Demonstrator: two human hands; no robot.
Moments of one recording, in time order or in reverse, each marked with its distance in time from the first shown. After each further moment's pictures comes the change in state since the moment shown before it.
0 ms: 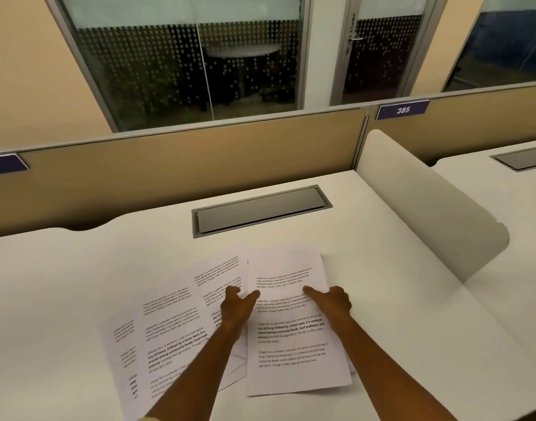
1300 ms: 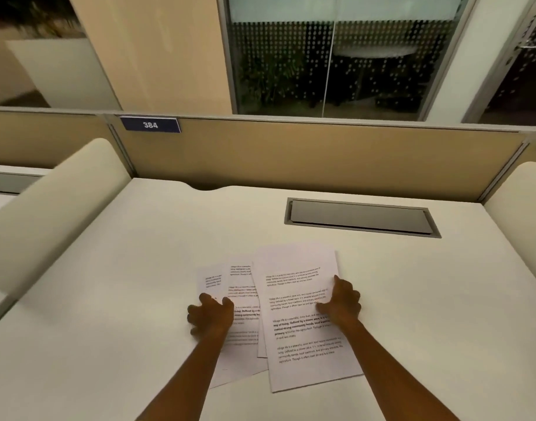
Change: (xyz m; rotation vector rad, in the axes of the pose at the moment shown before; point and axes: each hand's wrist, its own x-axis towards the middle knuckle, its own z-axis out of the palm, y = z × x) left_hand -0.039 -0.085 -0.157 0.170 0.599 -0.346; right_hand -0.047 -0.062 0.112 -0.650 -0.193 -0.552
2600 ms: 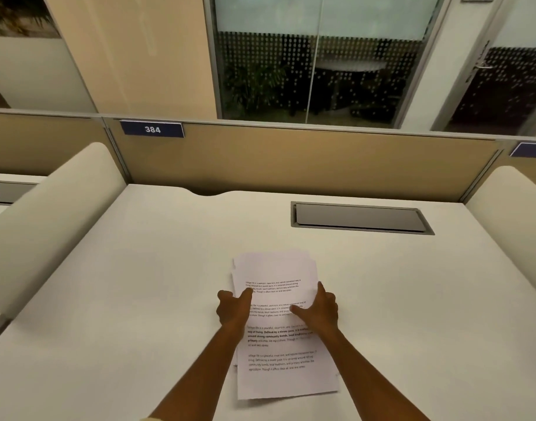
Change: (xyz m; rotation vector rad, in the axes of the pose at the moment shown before) left_hand 0.027 -0.005 -0.029 -0.501 -0.315 -0.017; right_hand -0.057 -0.081 0.064 0.238 0.031 0.060
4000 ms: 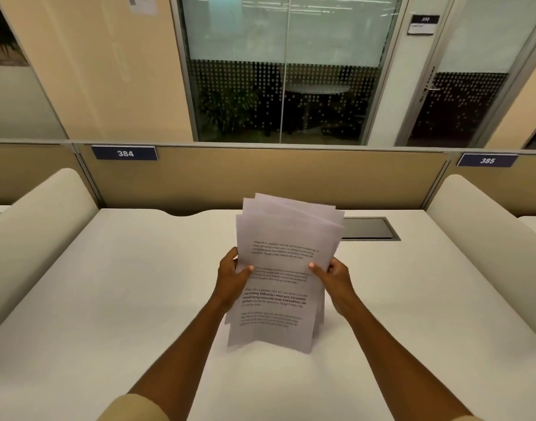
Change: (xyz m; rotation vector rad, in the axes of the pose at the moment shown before) left_hand -0.020 0.087 0.015 -0.041 -0.456 0.740; right_hand 0.028 -0.001 -0.110 0.832 0.031 -0.233
